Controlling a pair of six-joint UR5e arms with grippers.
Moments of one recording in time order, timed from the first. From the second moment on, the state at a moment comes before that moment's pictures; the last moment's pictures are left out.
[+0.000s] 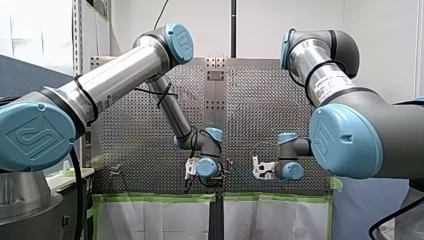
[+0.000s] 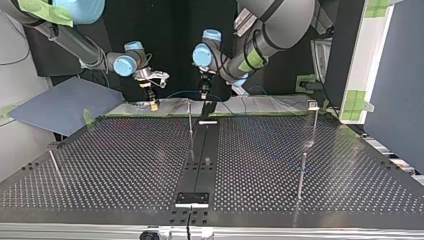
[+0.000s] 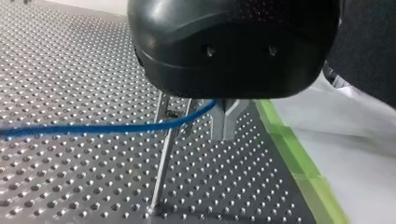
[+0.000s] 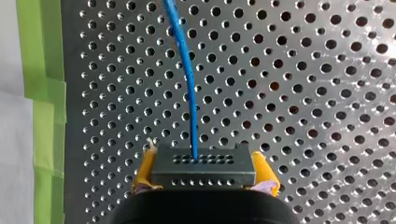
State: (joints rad) left arm -0.65 -2.50 -1.57 -2.47 -2.01 -1.59; right arm 1.87 -0.63 1.65 -0.83 1.30 1.47
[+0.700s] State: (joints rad) left arm -0.62 -2.48 -1.57 -2.47 -1.95 -1.62; right arm 1.86 -0.63 1.65 -0.83 1.30 1.50
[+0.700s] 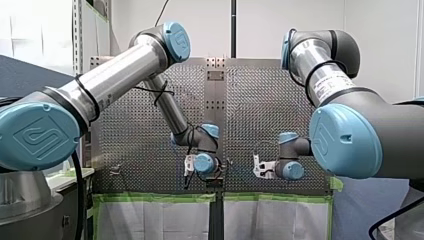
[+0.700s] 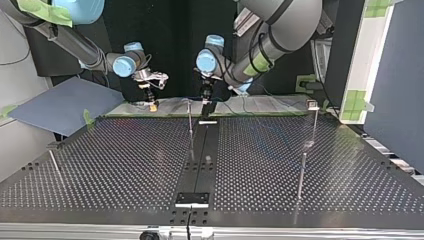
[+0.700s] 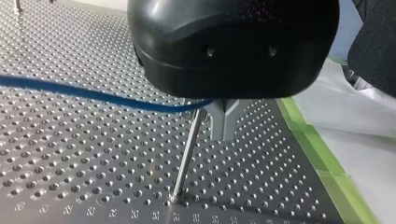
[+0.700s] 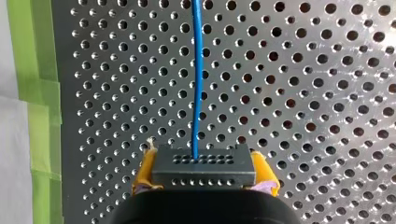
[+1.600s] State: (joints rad) left arm -0.57 -2.48 -1.51 -2.52 -1.90 -1.62; right arm 1.86 -0.63 1.61 -0.83 1.30 1.52
